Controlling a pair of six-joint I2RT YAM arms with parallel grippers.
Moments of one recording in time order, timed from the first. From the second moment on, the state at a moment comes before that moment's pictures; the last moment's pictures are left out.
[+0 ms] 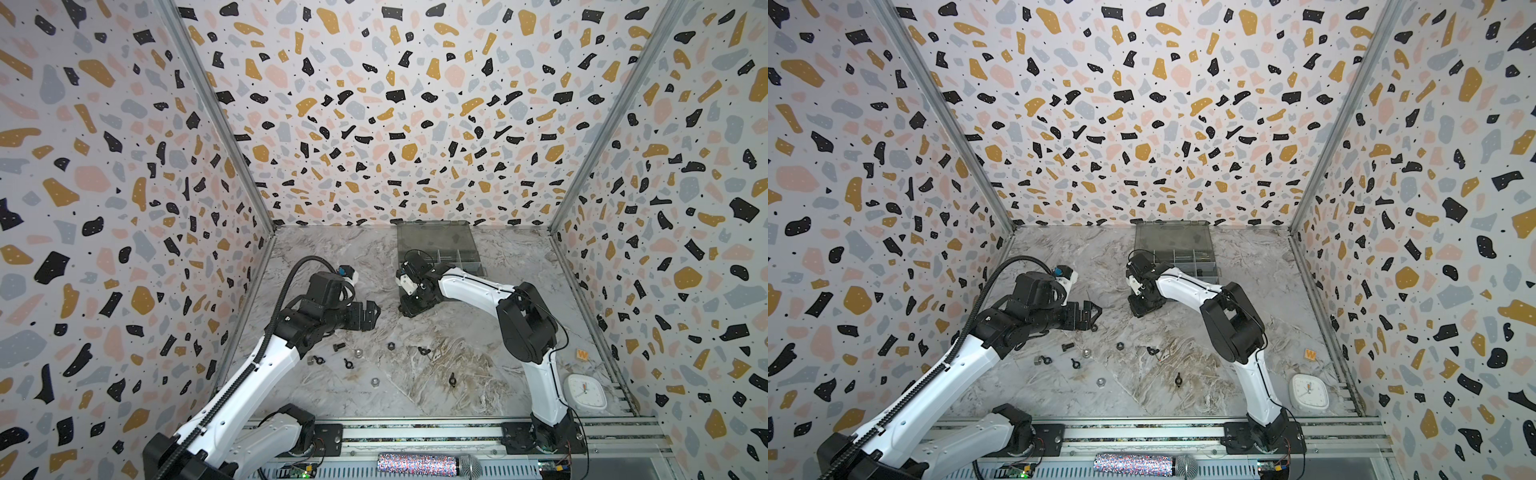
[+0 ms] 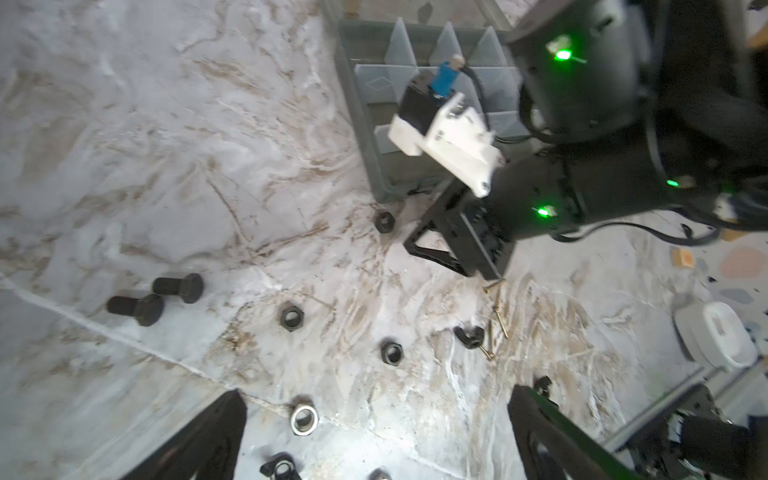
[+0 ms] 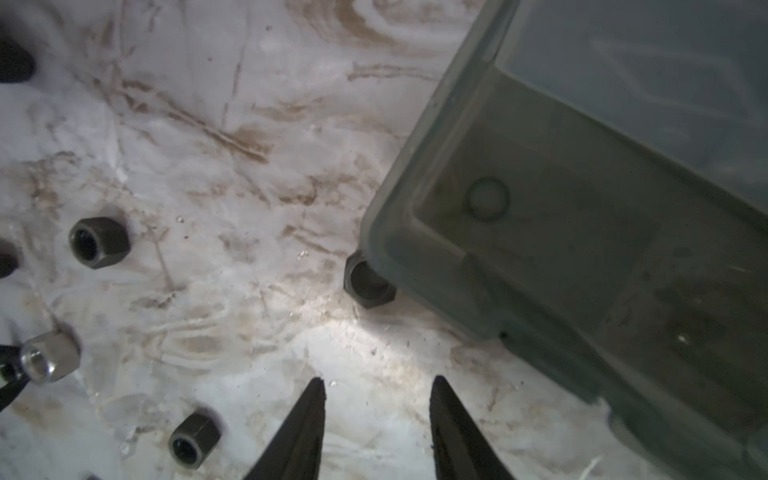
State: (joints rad) left arm -0.43 1.01 0.92 -0.70 0.20 -0.30; right arm 0.74 2.15 1.68 -0.76 -0.18 0.17
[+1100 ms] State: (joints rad) left arm -0.45 0.98 0.91 -0.77 0.29 -0.29; right arm 0.74 2.30 1.87 -0.82 -0.18 0.16
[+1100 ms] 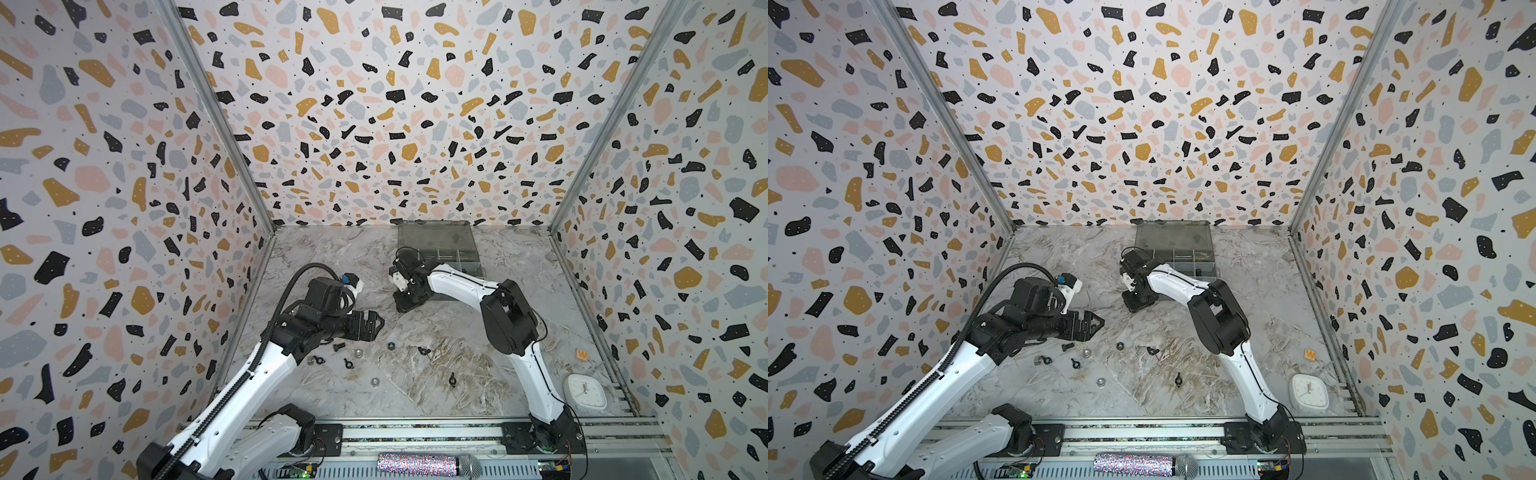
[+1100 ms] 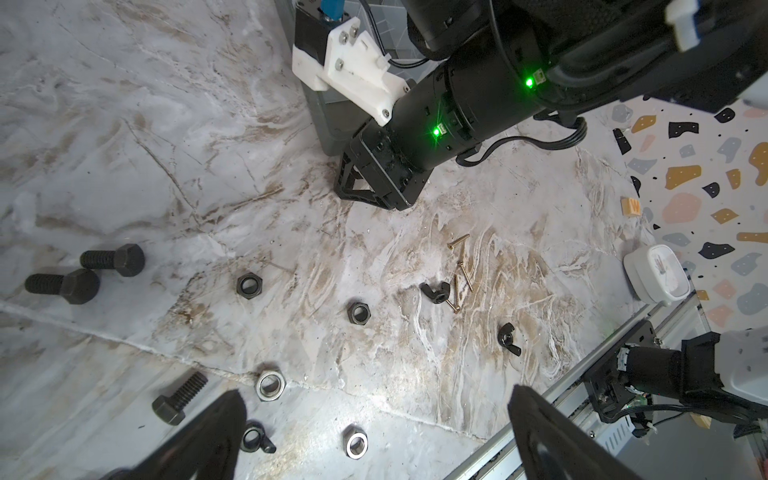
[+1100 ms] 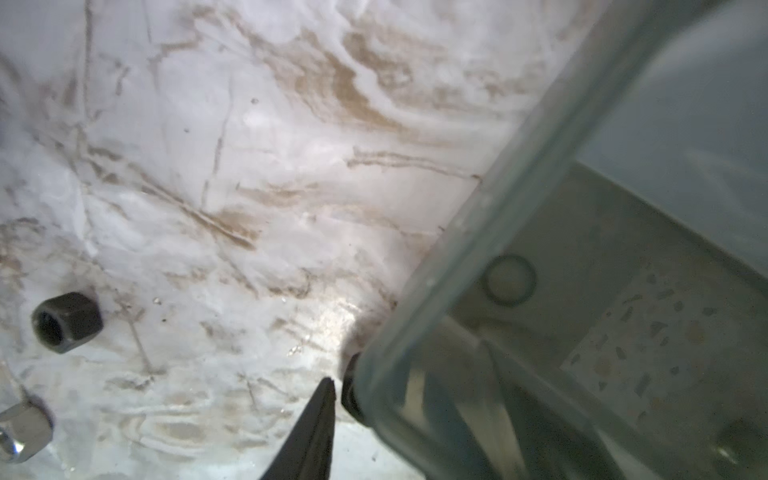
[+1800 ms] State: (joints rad) left arm -0.45 1.02 0.91 -0.76 0.26 -0.29; right arm 0.74 2.26 1.82 -0.81 -0.19 0.15
